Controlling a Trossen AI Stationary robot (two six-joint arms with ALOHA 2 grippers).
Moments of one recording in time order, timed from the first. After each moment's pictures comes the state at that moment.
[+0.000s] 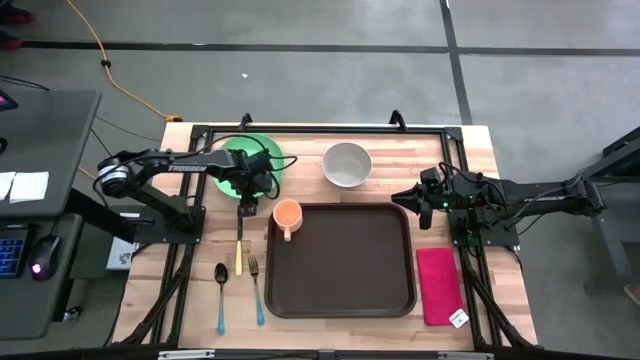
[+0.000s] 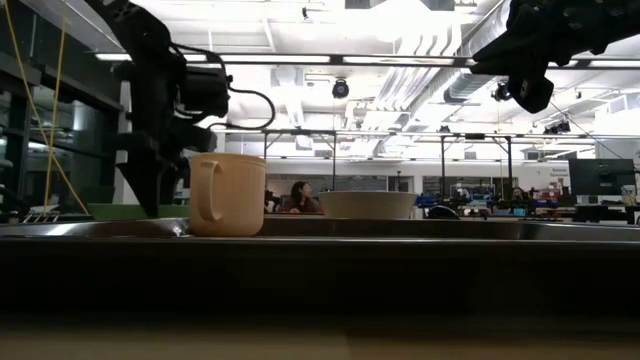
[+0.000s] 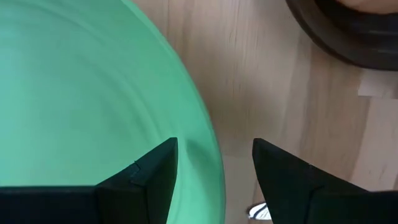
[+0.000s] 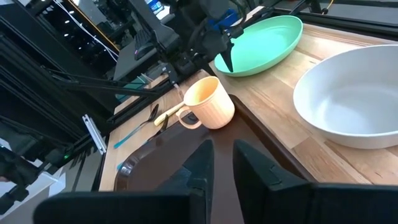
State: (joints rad) left arm 0.44 1.41 0.74 -0.72 0.06 0.36; right arm 0.01 0.54 0.42 -0.13 0.10 0.61
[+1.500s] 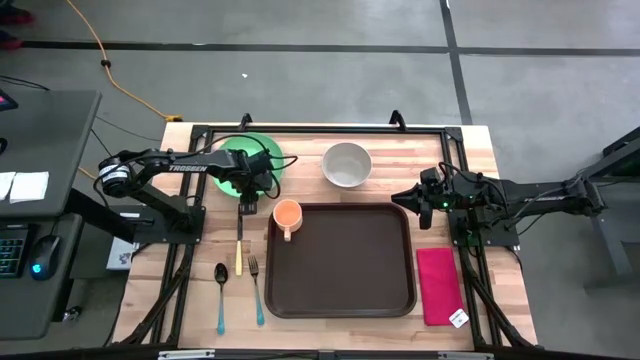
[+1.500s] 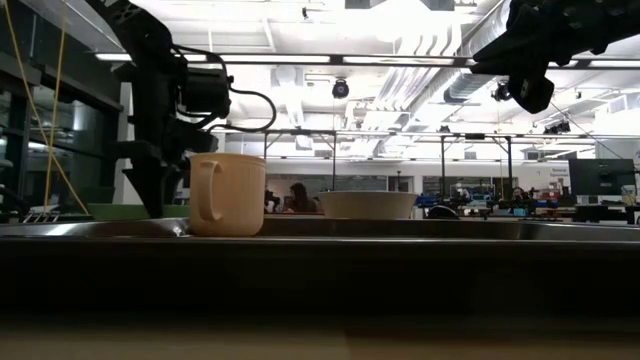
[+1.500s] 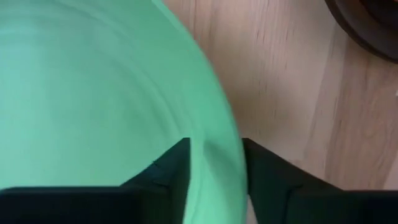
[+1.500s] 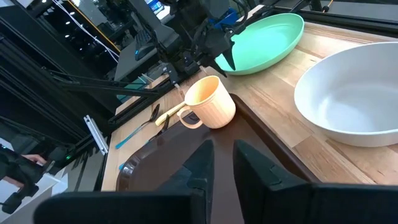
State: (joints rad) left arm 0.44 1.42 0.74 -0.70 -0.02 0.36; right arm 0.01 0.54 0.42 -0.13 0.10 0.62
